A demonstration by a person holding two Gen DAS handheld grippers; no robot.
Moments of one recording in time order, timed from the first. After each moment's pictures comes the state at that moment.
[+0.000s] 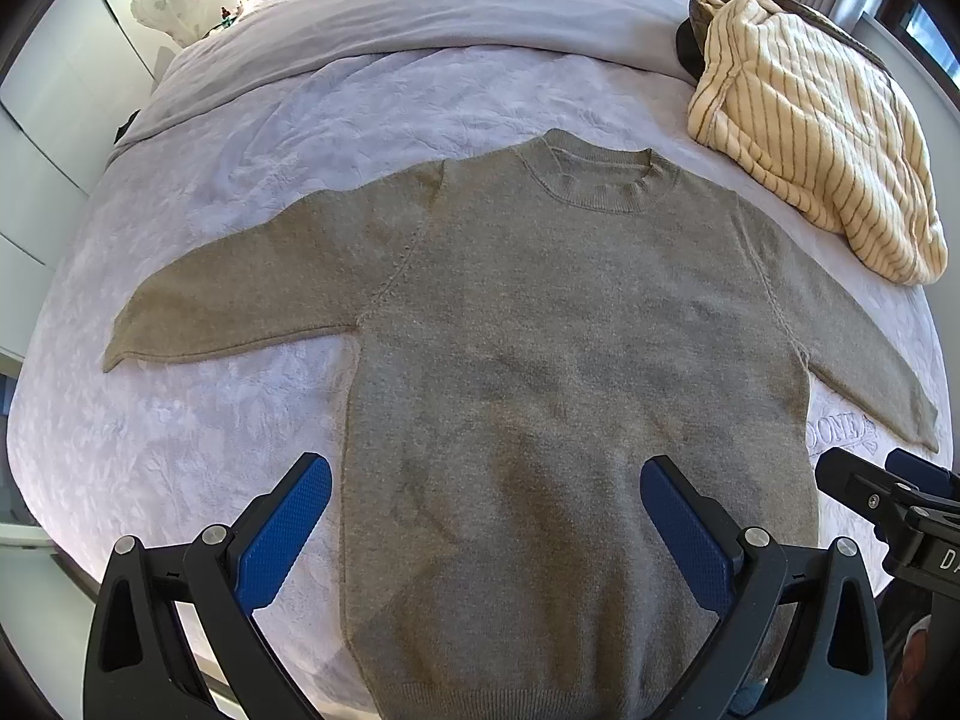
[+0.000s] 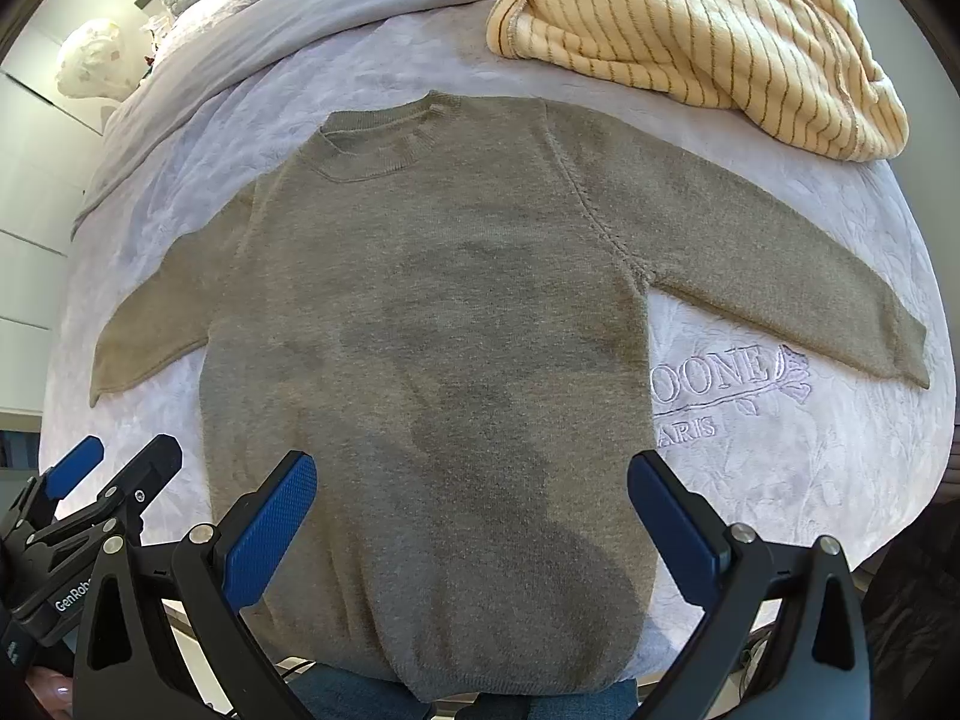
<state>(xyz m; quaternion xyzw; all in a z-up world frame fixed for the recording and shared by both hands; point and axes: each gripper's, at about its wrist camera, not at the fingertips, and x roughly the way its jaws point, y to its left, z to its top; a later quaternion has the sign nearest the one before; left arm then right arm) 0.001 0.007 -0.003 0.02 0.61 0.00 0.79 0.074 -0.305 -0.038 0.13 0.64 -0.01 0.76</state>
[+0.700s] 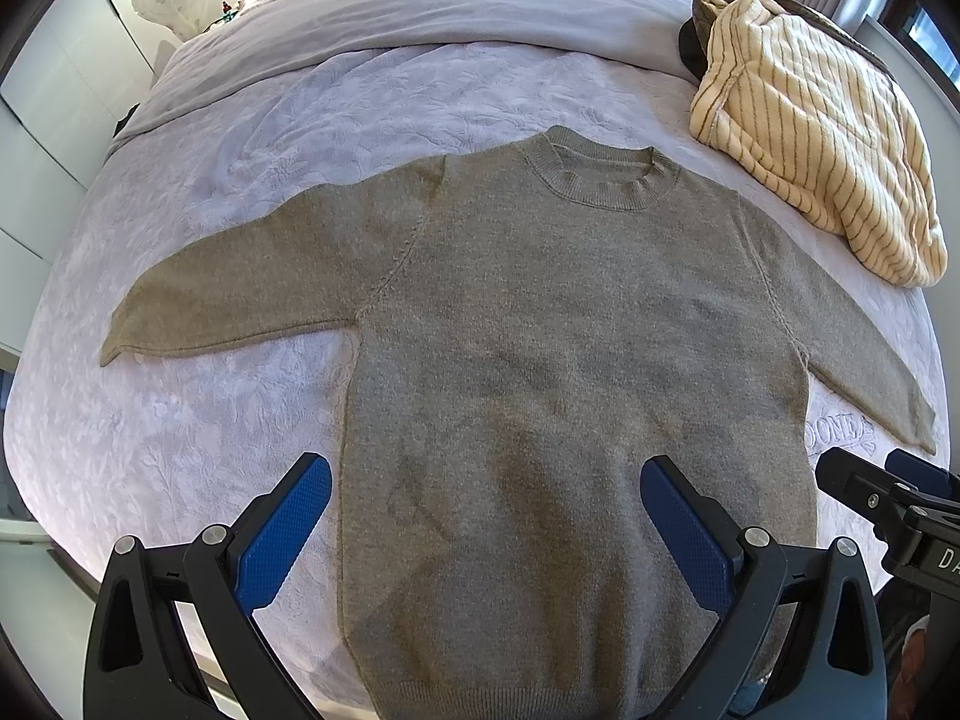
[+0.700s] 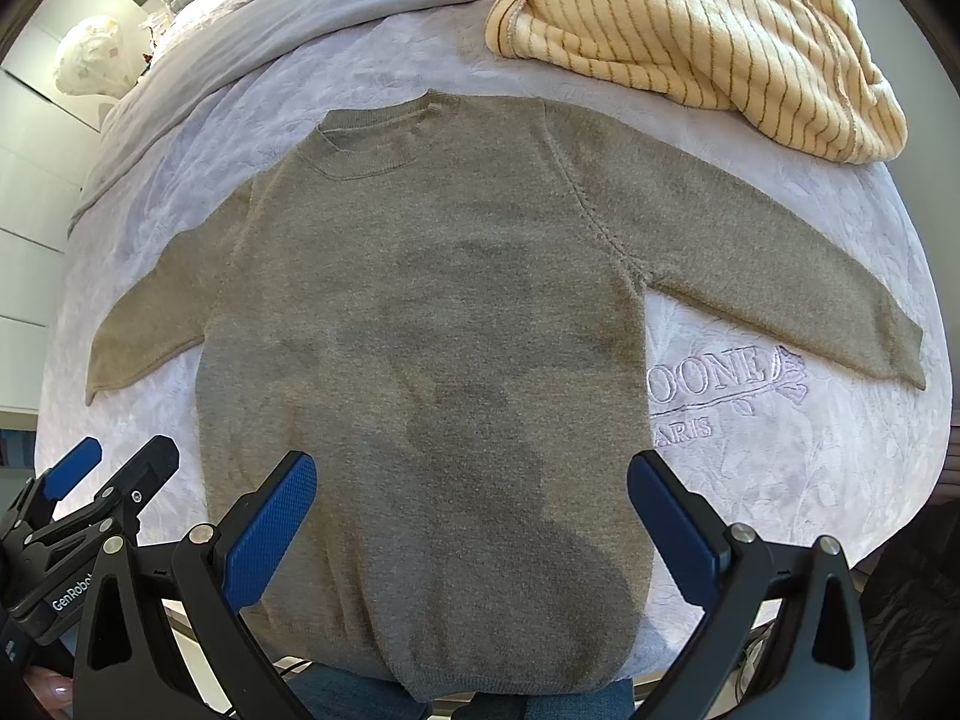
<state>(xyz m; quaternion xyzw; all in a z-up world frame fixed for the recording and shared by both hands) 0.001 0.008 -0.006 0.01 0.61 -0.01 0.79 0.073 -0.305 -0.038 0.12 0.64 -0.02 0.76</state>
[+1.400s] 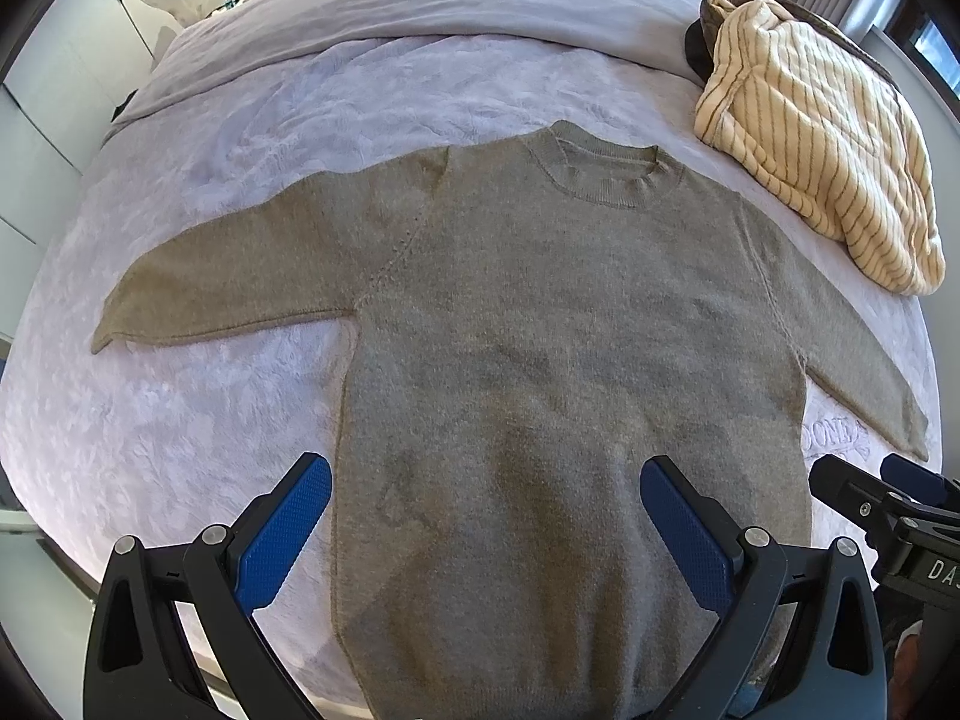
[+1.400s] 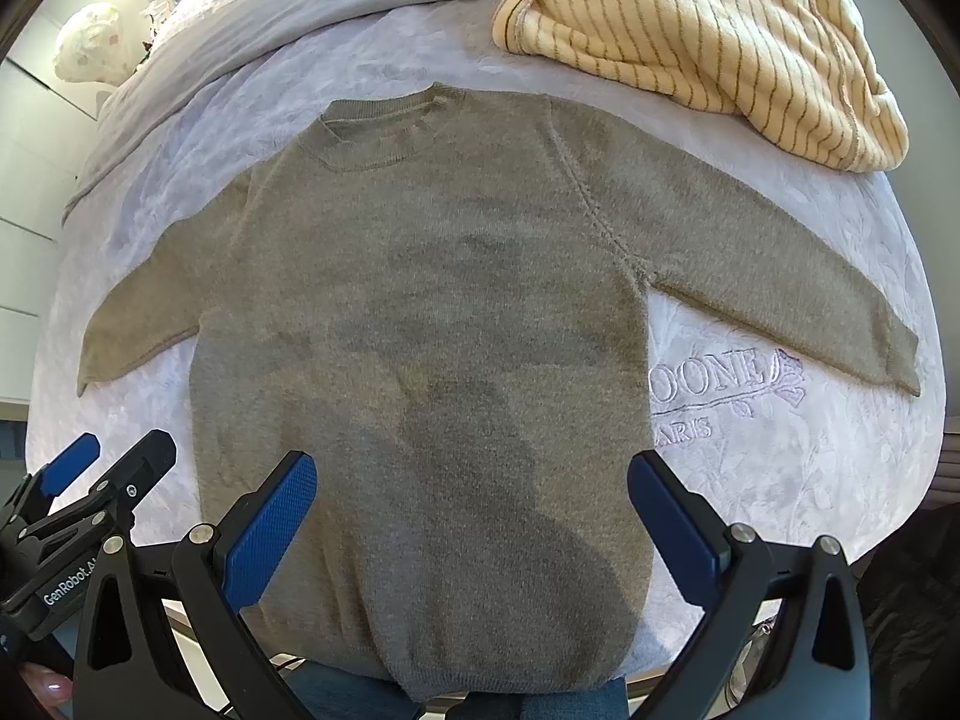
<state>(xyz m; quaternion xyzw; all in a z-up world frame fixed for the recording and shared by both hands) 0.002 0.018 -0.011 -0.02 0.61 -0.02 0.79 0.075 -0.297 -0.039 0.10 0.62 -0.02 0.78</state>
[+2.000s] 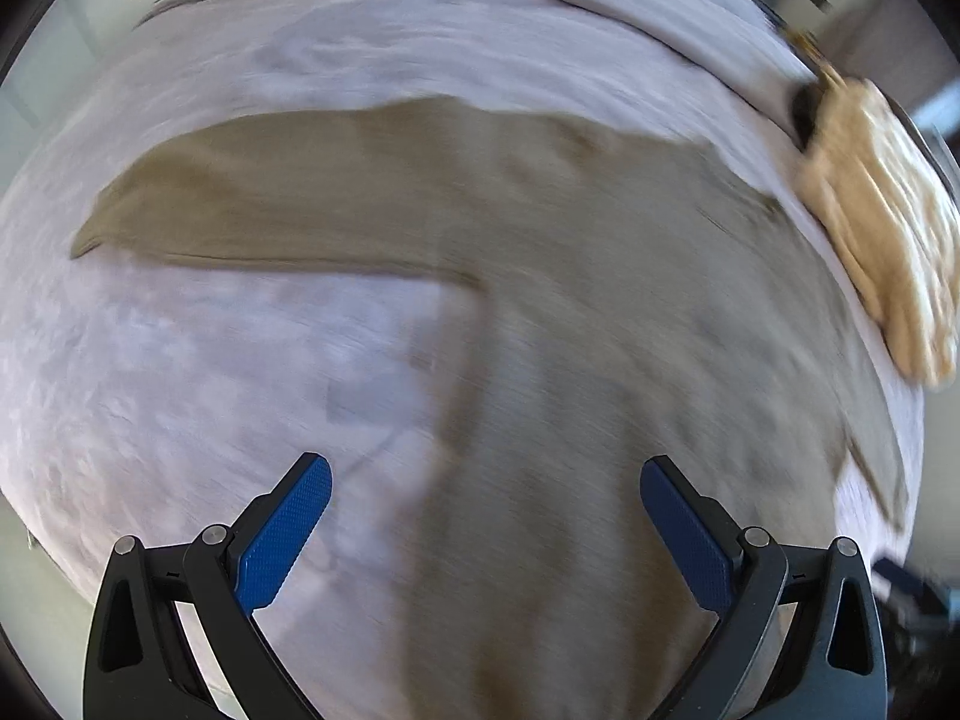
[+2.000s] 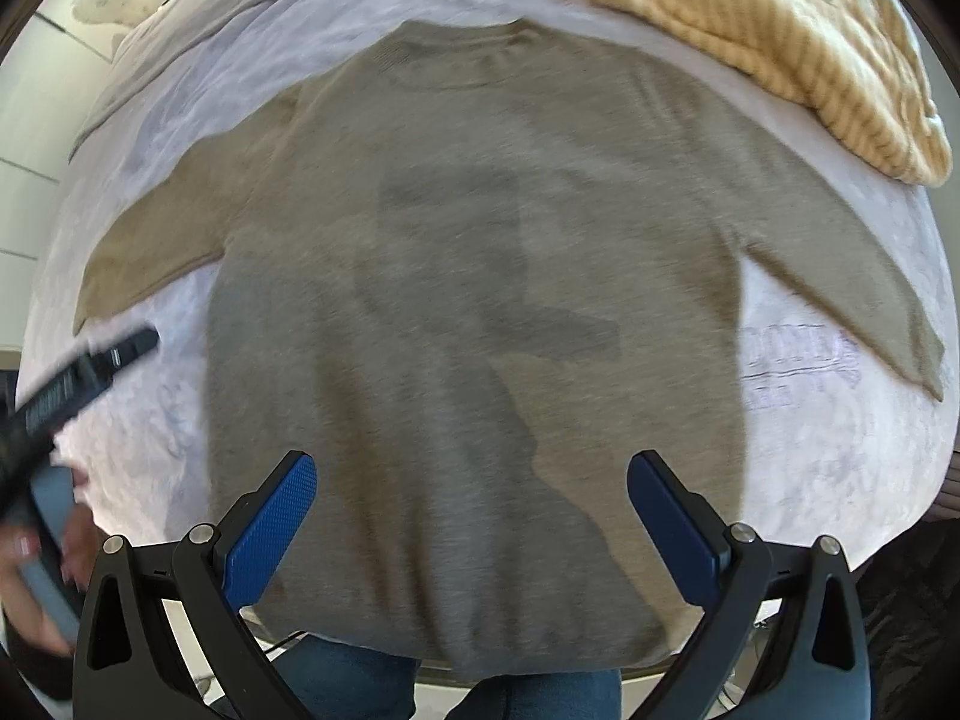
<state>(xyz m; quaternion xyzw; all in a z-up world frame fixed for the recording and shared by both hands) 0.023 0.153 -0.074 -0.13 0.61 0.03 0.78 0.071 -0.215 -0.071 0.07 0.65 0.02 0.75</state>
